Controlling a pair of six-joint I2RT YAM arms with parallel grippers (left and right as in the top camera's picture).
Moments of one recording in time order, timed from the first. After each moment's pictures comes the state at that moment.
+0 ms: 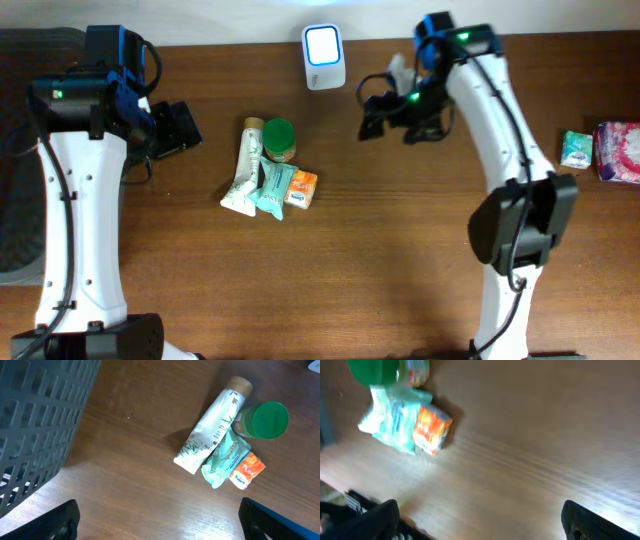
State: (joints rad) left arm 0.00 1.70 2.00 -1.56 -0.09 -0.41; right arm 0.19 2.20 2.17 -1.50 -0.45 0.03
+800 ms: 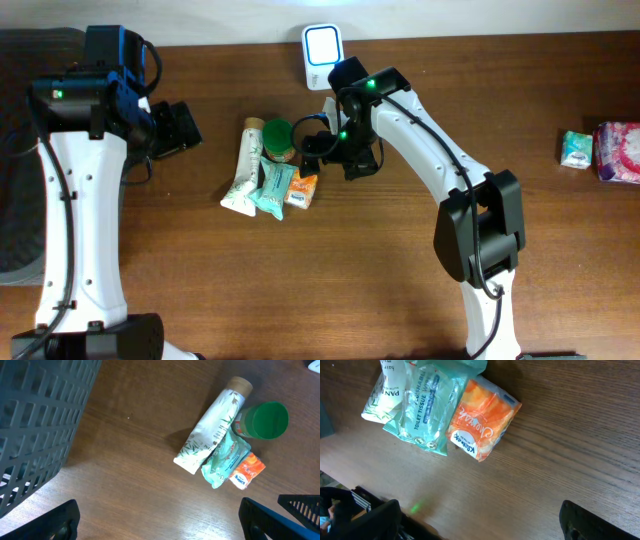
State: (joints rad) left arm 0.00 1.70 2.00 -1.56 -0.09 -0.40; right arm 0.44 2.21 1.98 -1.26 -0.48 0.29
